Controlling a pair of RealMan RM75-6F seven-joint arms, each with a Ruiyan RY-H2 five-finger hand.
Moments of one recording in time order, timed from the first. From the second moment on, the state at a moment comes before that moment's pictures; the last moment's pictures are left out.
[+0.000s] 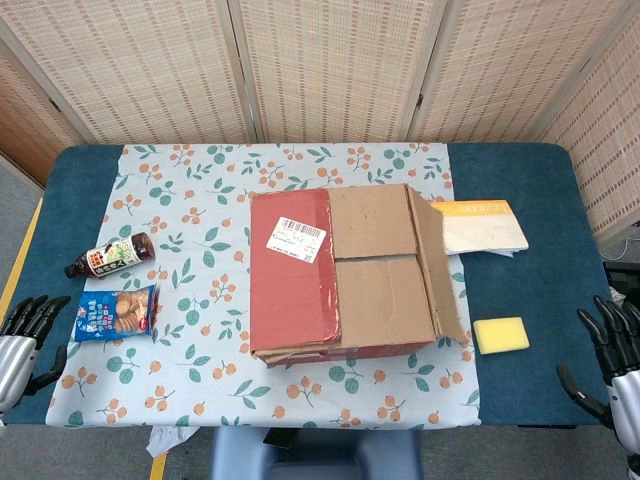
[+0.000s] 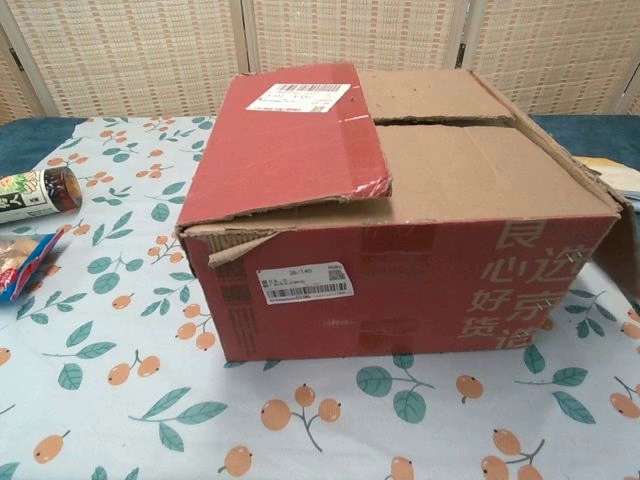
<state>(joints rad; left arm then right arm) -0.14 -1.01 -0.01 -1.58 1.60 1.45 -0.17 -0.03 -1.11 -0.03 -1.54 -1.78 1.92 0.08</state>
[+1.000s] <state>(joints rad) -0.52 -1.09 -0.20 -2.05 1.37 1.08 0.38 0.01 -1.05 0.00 -1.47 -1.69 1.75 0.33</state>
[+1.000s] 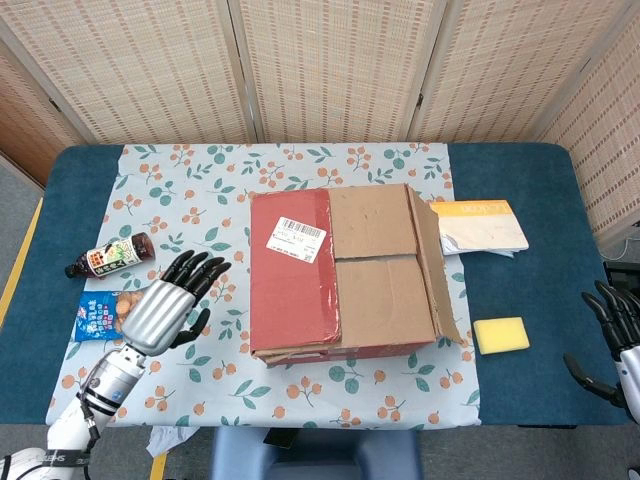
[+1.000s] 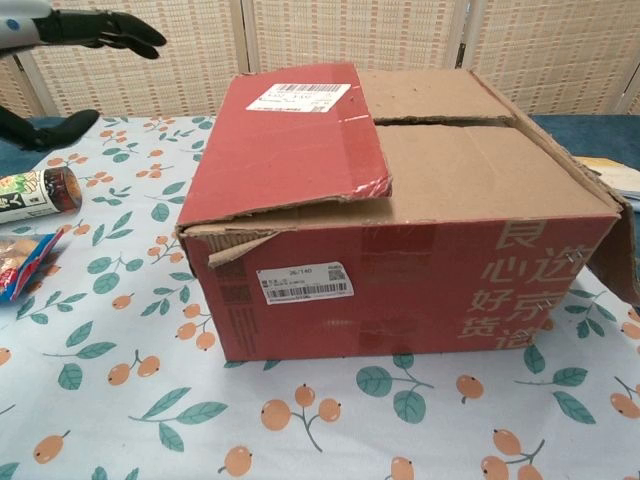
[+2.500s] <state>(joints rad) -1.11 -1.30 -0.24 -2.22 0.61 1.13 0.82 0.03 -1.00 0.04 -1.54 -1.58 1.60 0.30</state>
